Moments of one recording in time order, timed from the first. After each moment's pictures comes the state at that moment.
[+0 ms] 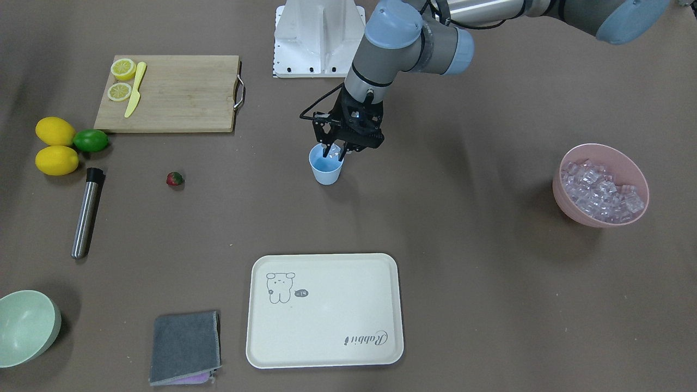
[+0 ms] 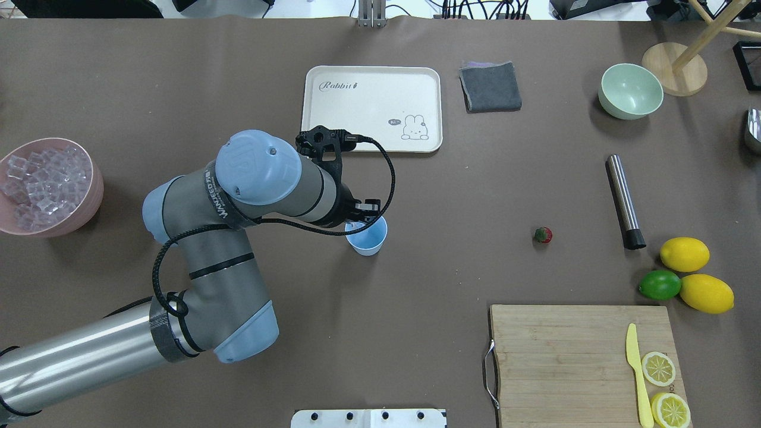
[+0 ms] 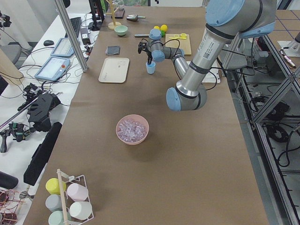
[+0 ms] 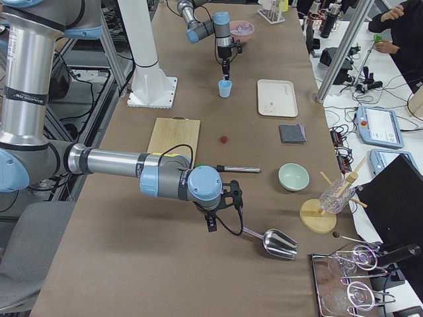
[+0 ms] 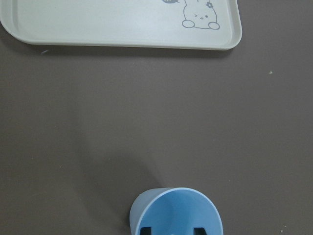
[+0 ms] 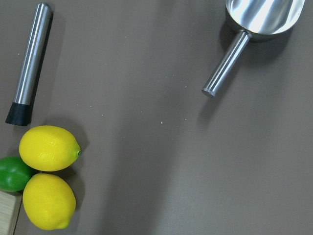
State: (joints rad) left arm -0.50 -2.26 -1.66 -1.90 -1.85 -1.22; right arm 1.64 -1.80 1.76 -1.57 2.51 -0.31
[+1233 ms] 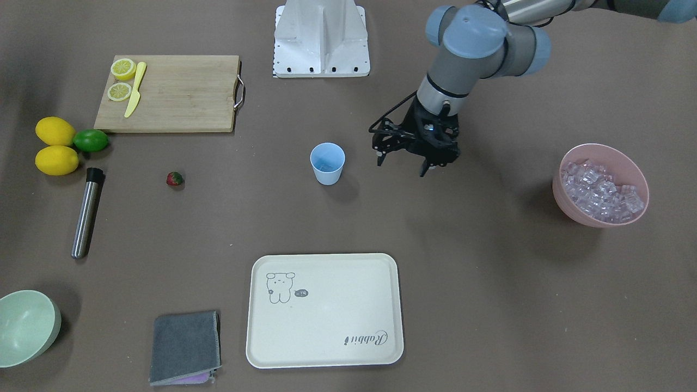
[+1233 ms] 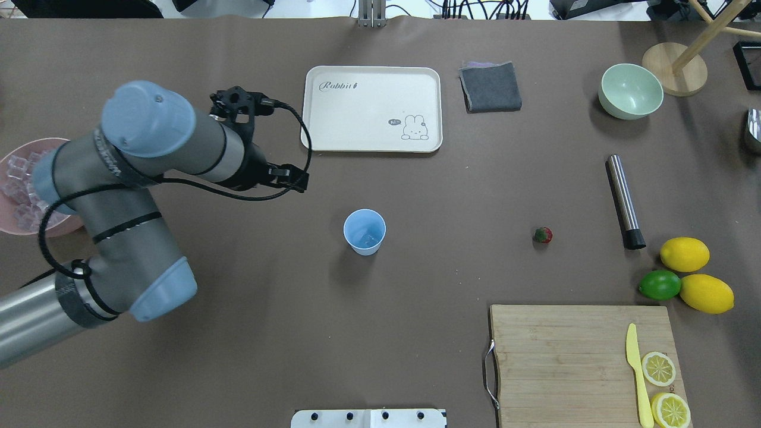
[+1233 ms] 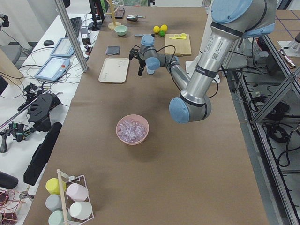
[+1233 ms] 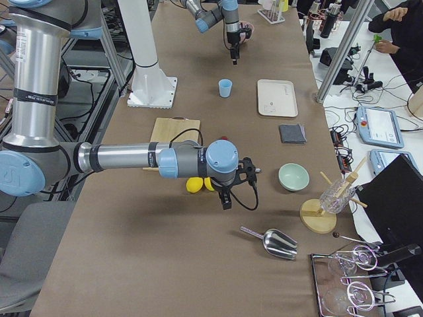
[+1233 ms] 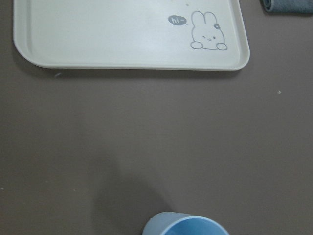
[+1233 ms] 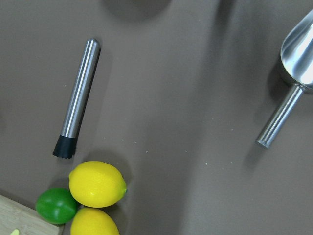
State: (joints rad) left arm -0.70 -2.03 -1.81 -1.85 -1.97 -1.01; right arm 1.54 -1.73 1.84 -1.58 2.54 -0.17
